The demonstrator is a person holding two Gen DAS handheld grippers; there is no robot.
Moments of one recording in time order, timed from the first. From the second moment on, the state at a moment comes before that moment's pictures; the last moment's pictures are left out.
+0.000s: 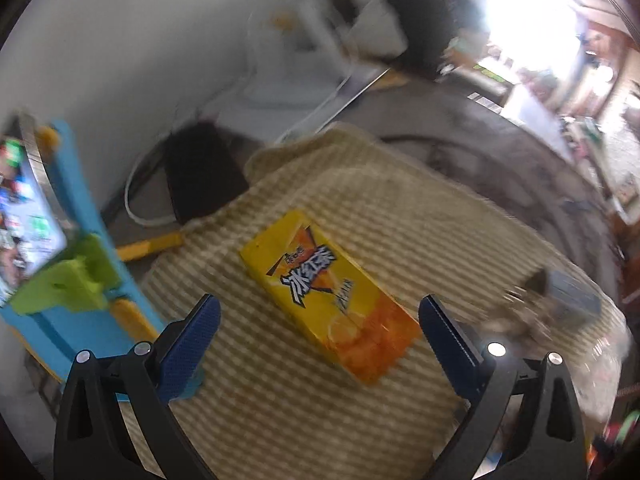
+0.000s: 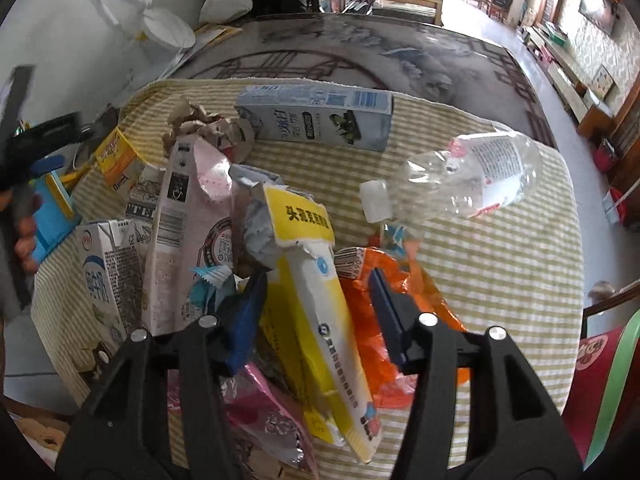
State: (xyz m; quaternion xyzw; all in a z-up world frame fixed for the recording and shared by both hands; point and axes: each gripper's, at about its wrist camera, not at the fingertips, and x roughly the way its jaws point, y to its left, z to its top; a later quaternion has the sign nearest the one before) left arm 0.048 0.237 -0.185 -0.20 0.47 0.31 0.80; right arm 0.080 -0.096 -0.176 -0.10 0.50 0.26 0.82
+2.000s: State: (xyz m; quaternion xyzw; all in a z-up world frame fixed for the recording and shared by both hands) left arm 0.049 -0.253 -0.076 -0.07 0.38 -0.11 0.92; right arm 0.052 -0.511 -0.090 0.09 0.35 0.03 0.93
